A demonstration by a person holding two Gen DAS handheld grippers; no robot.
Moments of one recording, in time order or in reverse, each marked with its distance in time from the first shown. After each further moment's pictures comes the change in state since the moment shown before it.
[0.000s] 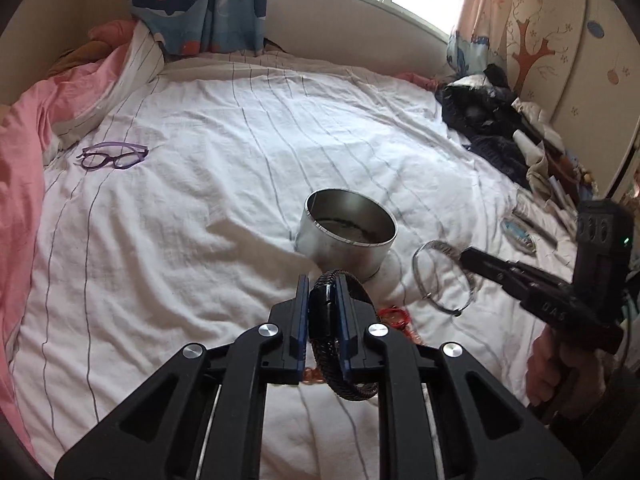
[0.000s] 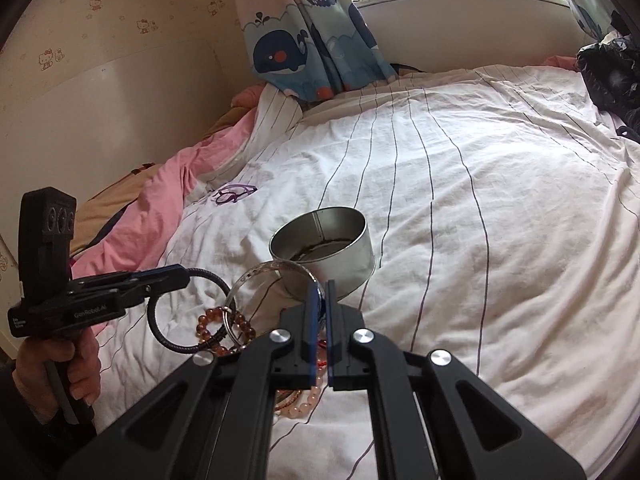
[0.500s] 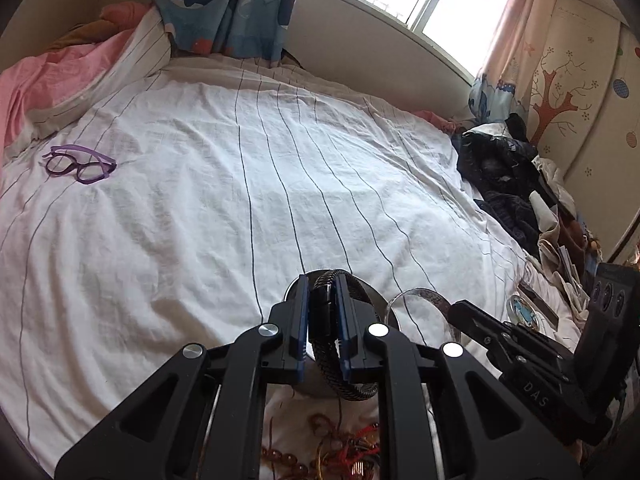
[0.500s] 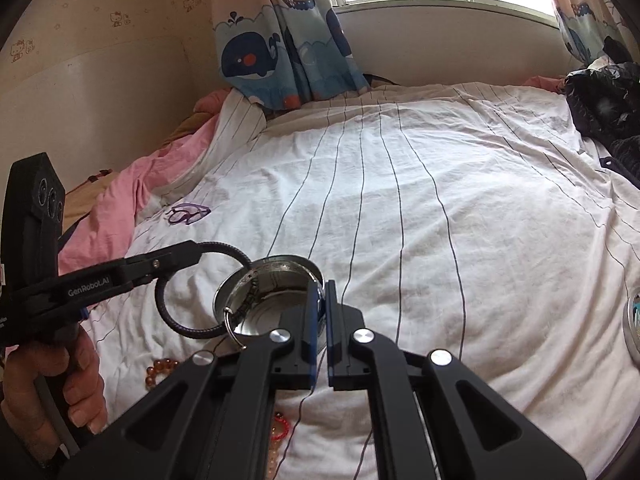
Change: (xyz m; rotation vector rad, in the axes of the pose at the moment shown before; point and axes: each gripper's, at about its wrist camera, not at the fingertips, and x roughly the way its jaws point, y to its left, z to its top) left arm 0.087 -0.003 0.057 -0.142 -0.053 0.005; right arm 0.047 -0.013 0.047 -0.031 -0.009 -0.154
